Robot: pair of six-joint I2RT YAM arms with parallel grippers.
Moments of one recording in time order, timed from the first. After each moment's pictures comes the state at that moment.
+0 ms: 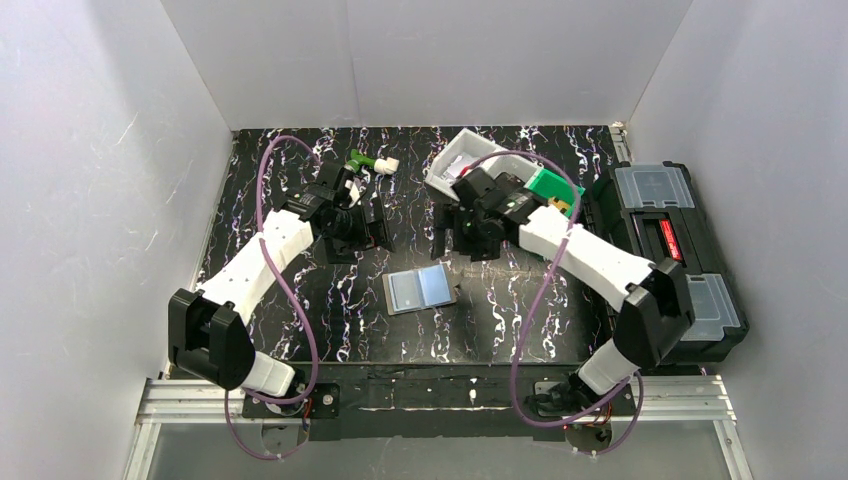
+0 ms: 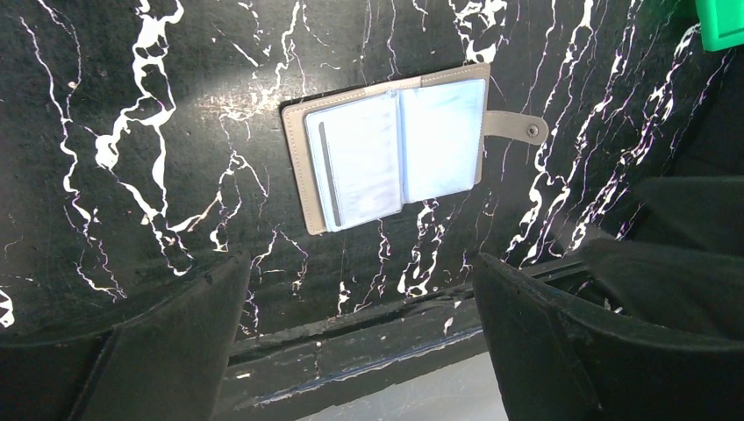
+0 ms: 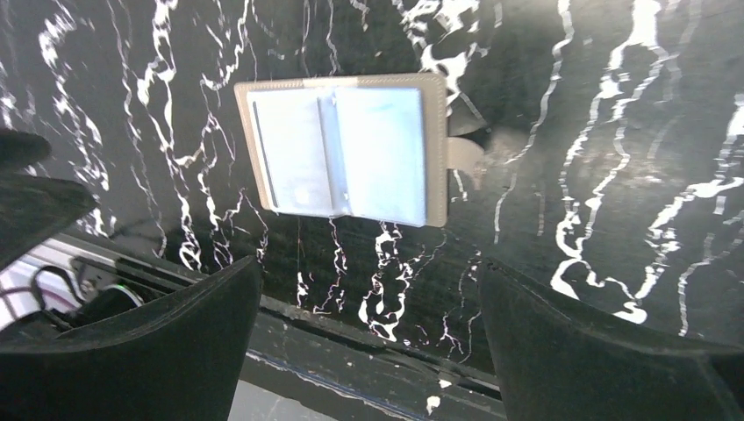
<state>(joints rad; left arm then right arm) -0.41 1.43 1.24 -0.91 0.21 -0.59 0.72 1.54 1.36 -0.82 -0.04 0.69</state>
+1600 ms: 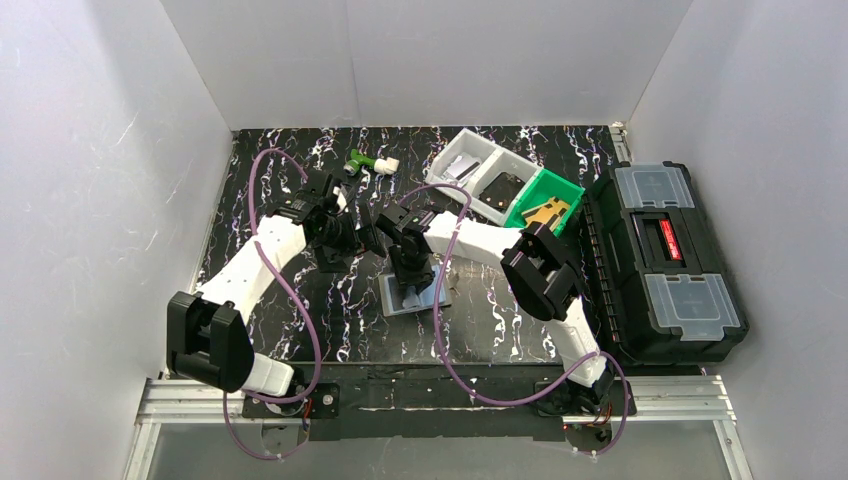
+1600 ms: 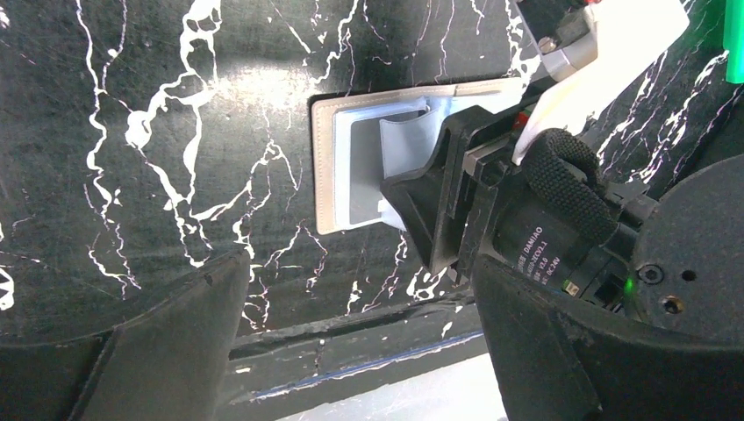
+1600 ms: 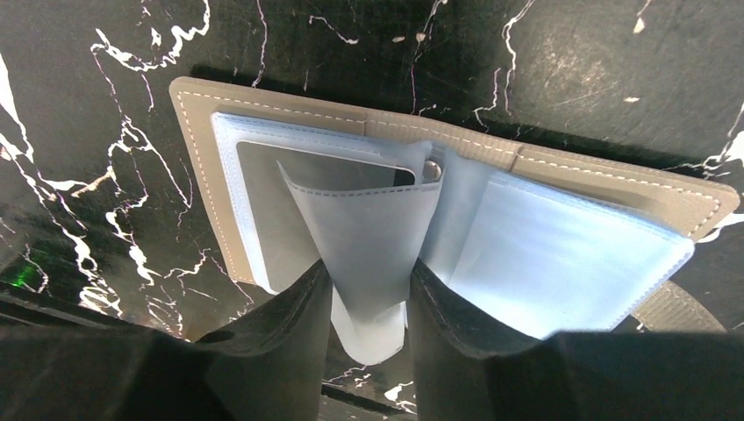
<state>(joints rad) -0.32 1.41 1.15 -0.90 0.23 -0.61 0.95 2.16 1.69 -0.88 -0.09 0.64</state>
